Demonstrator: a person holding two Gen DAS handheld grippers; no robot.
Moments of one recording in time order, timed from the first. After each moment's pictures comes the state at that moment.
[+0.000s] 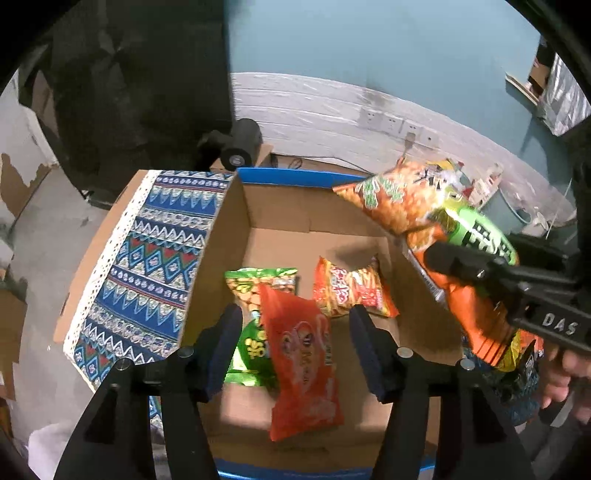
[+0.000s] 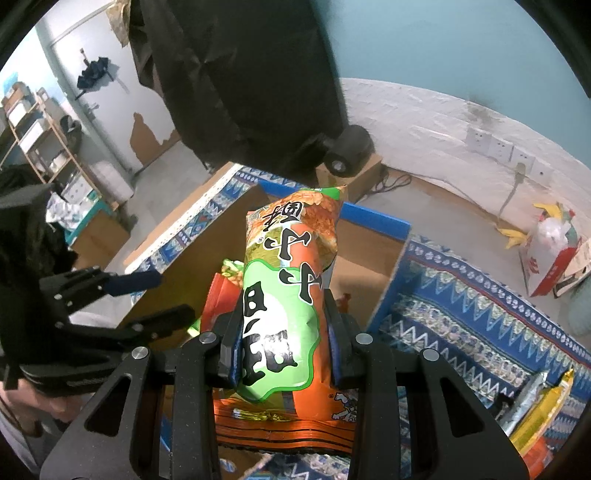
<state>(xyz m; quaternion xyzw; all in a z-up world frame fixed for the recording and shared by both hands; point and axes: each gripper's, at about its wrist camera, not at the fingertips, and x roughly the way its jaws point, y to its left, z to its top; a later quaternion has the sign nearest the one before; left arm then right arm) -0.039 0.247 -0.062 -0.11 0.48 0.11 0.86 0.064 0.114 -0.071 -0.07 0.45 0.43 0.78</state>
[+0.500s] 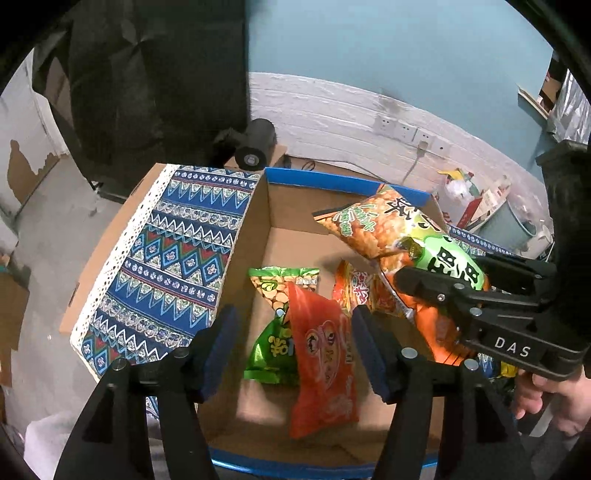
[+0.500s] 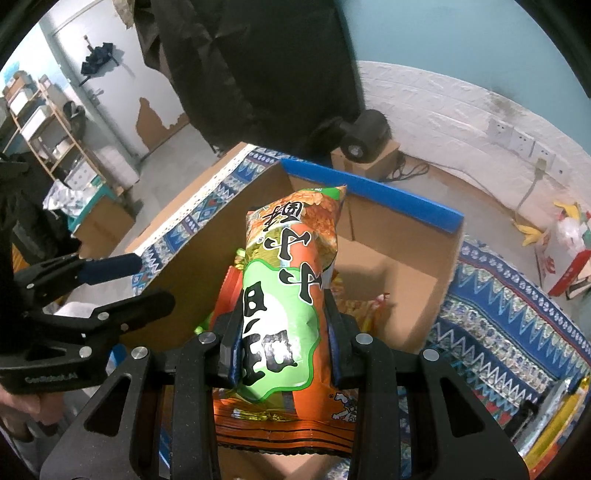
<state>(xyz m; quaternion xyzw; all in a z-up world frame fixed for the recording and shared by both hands) -0.049 0.264 -0.061 -0.12 0.47 0.12 0.86 0.061 0.148 -0.094 -0.08 0.47 0.44 0.76</state>
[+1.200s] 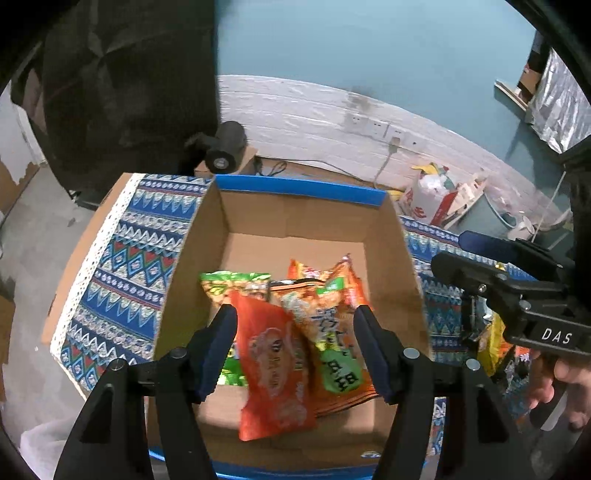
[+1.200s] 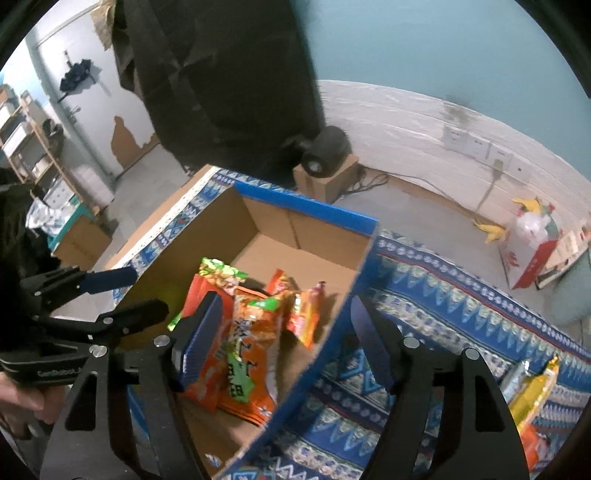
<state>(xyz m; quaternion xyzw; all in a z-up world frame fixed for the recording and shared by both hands) -0.031 0.226 -0.054 -0.12 0.47 0.08 0.87 0.068 0.083 -0.060 -0.07 0.45 0.38 0.81</state>
